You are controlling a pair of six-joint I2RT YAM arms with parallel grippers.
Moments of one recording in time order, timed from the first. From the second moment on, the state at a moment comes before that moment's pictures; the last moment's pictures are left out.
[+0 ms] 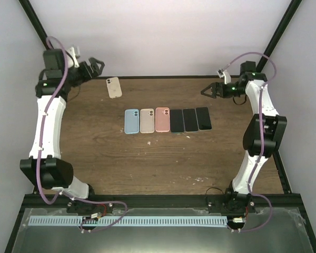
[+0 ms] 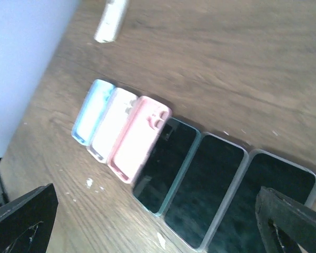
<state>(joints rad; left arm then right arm) 0.07 1.53 1.83 -0.73 0.46 -0.47 -0.14 1.97 1.80 -1.01 -0.86 -0.32</state>
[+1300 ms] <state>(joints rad) -0.07 2.58 2.39 -0.81 -0.12 -0.17 -0.01 1.74 1.64 -0.70 -1.08 -0.19</state>
